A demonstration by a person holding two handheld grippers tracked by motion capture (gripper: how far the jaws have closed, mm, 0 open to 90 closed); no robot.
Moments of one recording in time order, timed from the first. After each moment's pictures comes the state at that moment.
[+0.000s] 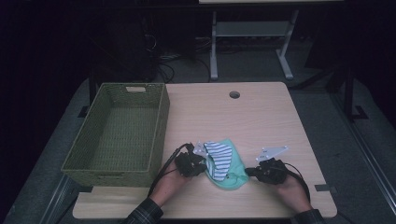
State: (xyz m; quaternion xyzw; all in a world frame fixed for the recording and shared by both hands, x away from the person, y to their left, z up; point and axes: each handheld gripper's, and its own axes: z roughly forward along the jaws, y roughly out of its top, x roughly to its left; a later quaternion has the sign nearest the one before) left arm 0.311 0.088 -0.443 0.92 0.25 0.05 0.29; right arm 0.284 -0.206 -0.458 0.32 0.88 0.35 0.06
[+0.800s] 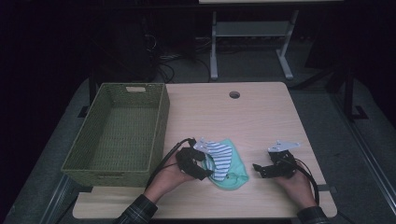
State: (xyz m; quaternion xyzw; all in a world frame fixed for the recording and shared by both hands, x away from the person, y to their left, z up) left arm 0.316 0.078 -0.422 0.93 0.20 0.04 0.30; right arm 0.308 -0.241 -0.479 0.42 0.83 0.34 0.15
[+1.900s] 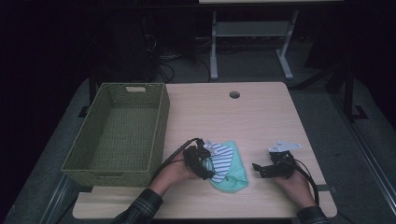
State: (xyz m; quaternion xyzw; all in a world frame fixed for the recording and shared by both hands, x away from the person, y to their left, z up) left arm 0.336 0.063 -0.452 0.95 0.18 0.02 0.25; right arm 0.309 -0.241 -0.482 0.42 0.82 0.36 0.16
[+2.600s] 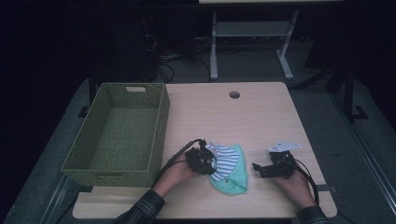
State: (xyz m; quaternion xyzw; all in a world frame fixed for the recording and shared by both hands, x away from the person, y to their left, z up) left arm 0.332 0.056 -0.446 0.95 0.17 -0.01 0.25; right arm 0.309 -0.241 -0.482 0.42 0.82 0.36 0.16
